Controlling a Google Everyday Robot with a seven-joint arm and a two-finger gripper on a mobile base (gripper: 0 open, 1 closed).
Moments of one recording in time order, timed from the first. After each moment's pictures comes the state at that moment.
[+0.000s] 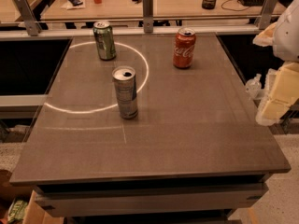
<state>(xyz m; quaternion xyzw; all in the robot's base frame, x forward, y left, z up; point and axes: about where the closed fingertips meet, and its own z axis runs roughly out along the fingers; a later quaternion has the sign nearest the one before) 0.438 -0.217 0.976 -0.60 0.78 -0.03 0.16</state>
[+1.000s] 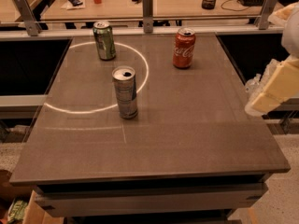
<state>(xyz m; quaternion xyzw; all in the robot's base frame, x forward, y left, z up) 0.439 -0.205 1.011 -0.55 0.79 -0.09 0.27</state>
